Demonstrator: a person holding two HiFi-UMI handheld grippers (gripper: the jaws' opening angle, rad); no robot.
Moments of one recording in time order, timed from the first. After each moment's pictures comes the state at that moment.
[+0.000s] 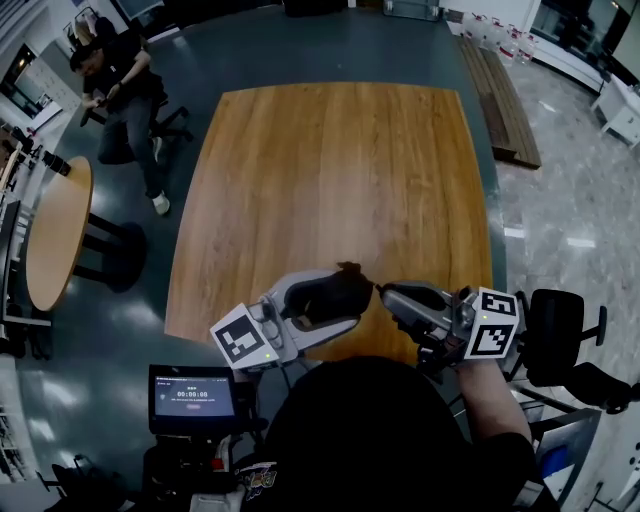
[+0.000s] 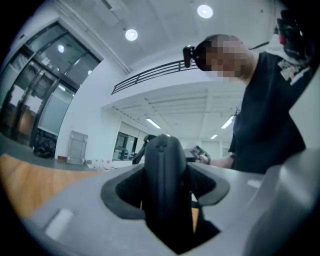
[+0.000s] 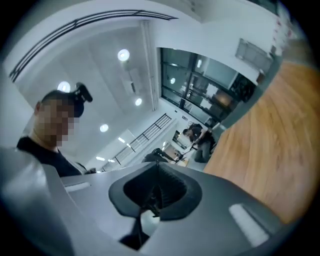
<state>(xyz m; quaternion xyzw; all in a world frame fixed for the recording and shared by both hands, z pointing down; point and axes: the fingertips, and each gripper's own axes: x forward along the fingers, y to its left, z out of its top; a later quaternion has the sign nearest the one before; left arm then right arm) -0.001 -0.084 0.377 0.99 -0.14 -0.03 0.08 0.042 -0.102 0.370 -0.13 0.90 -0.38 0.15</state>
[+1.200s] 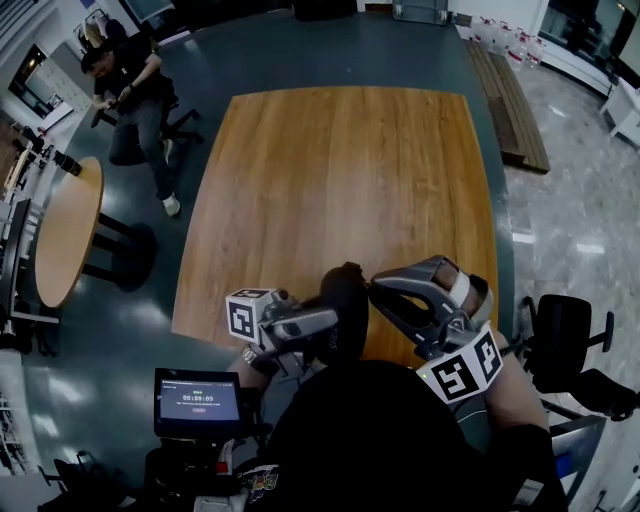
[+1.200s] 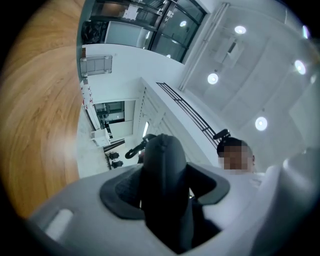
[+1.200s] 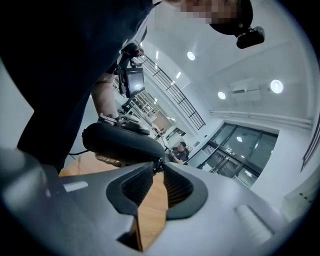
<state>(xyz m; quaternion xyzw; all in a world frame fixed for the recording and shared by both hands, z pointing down) -0.017 -0.083 0.356 0.81 0.09 -0.26 0.52 0.001 -0.091 0.354 -0.19 0.89 0.36 -0.21</state>
